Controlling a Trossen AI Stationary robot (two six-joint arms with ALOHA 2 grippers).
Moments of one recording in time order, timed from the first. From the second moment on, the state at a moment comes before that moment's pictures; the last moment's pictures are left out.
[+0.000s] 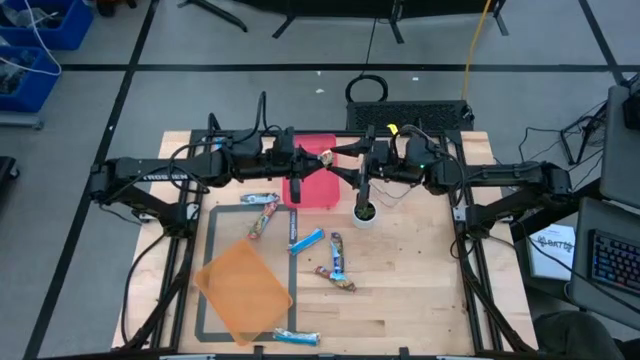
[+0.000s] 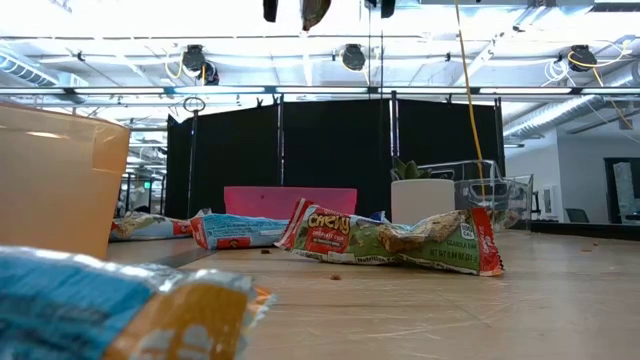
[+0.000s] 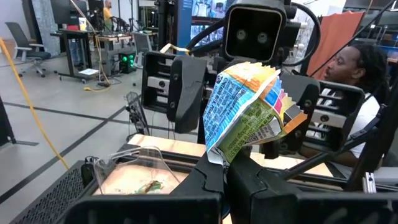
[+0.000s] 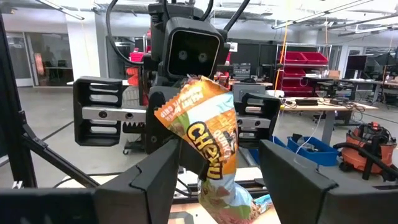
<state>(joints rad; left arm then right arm) 0.14 1.36 1.17 0.17 0.04 -0.09 -0.13 1.31 1.02 0.43 0.00 -0.02</state>
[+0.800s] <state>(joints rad) 0.12 1.40 1.17 0.18 0.04 -0.11 -0.13 1.31 1.02 0.42 0.00 -0.01</state>
